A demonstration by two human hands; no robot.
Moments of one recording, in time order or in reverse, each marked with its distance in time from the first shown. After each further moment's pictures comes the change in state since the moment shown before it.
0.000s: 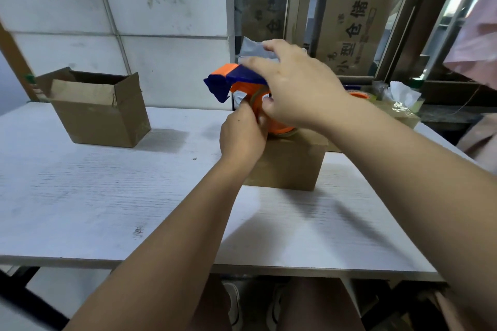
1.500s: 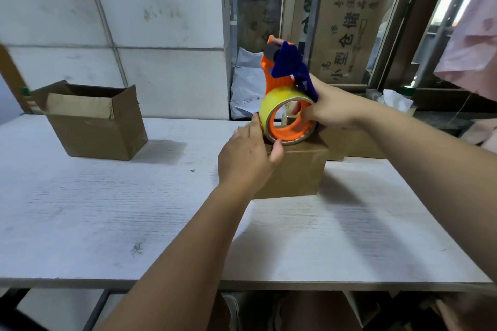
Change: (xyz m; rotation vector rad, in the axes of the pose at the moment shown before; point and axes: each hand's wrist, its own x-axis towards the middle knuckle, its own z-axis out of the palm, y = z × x) left_hand -0.012 -0.014 0.012 0.293 -0.003 0.203; right_hand 0.002 0.074 0.030 0.783 -0.320 0.272
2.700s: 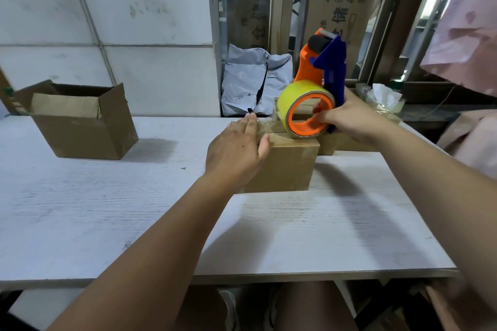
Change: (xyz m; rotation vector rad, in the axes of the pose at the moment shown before) left_hand 0.001 0.002 -0.012 0.159 -0.158 0.125; right_hand -0.024 0.051 -0.001 0.382 0.224 0.105
